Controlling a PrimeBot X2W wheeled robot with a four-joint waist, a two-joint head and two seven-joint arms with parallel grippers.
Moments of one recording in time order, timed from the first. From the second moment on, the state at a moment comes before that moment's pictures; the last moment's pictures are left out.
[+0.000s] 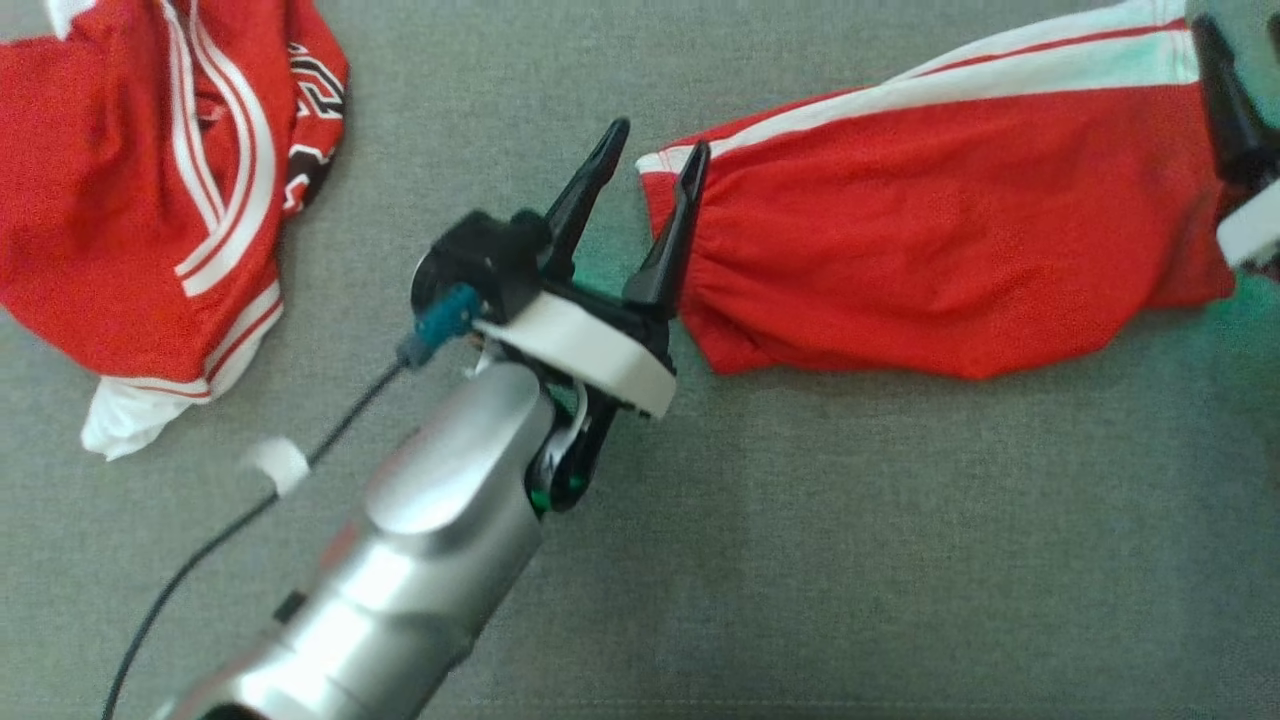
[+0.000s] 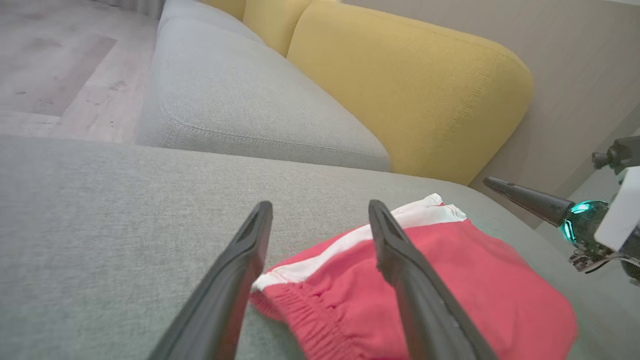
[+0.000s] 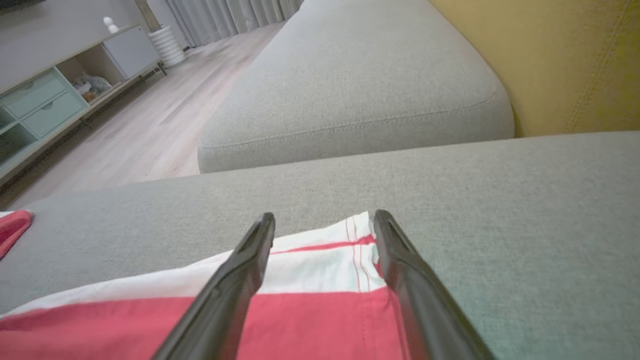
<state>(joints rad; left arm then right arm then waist) -0.78 0.04 -0.79 0.54 -0.76 -0.02 -0.25 -0.78 -0.64 0.54 0.60 0.95 0.12 -0.07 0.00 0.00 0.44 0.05</state>
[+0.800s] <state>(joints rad) -0.27 0.05 -0.55 0.12 -0.21 0.18 -0.26 -0.65 -0.64 0.58 0.92 1.01 0.12 -0.01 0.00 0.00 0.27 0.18</state>
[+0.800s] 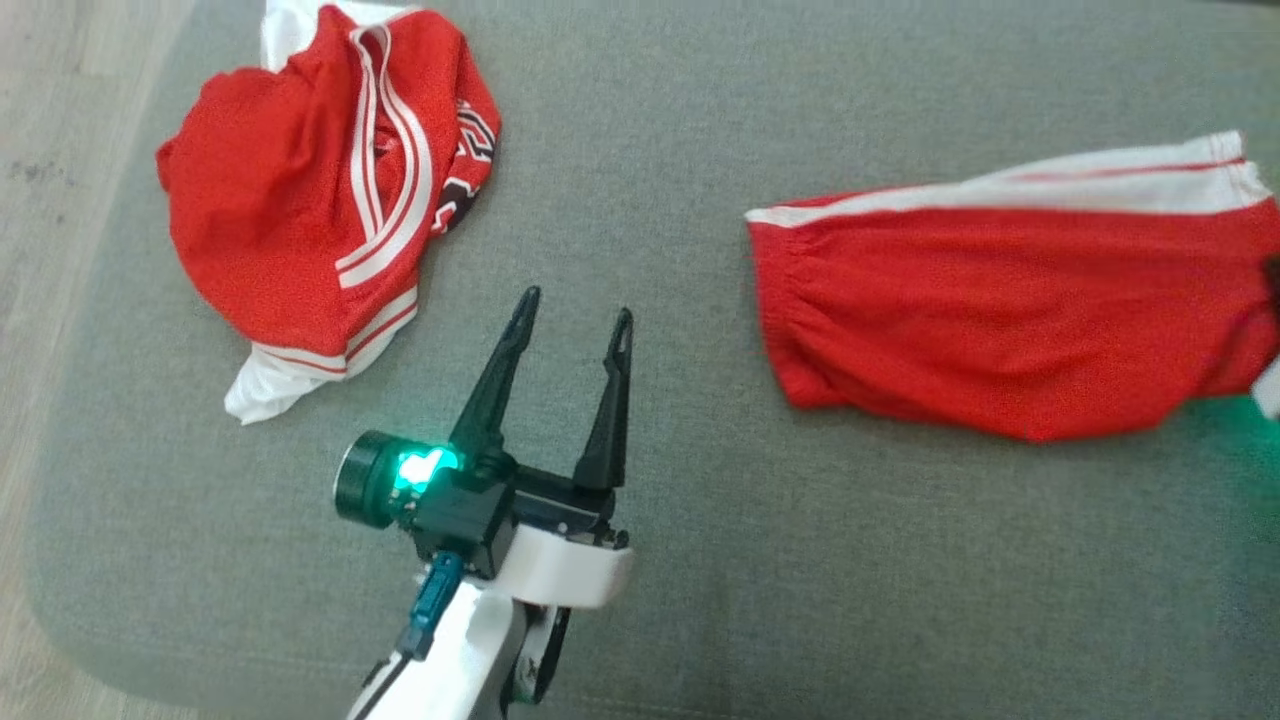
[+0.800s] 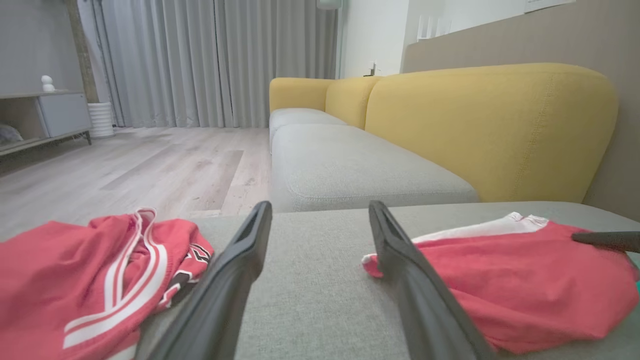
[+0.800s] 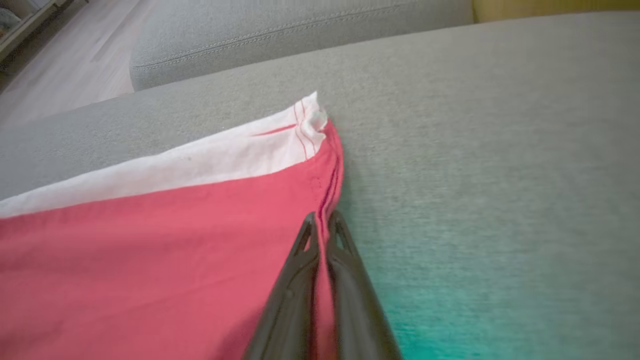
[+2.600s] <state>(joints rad) 0.11 0.05 -0.31 0.18 -0.20 0.18 -0.26 0.14 -0.12 0.06 0.22 0.19 0.12 -0.25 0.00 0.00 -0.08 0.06</state>
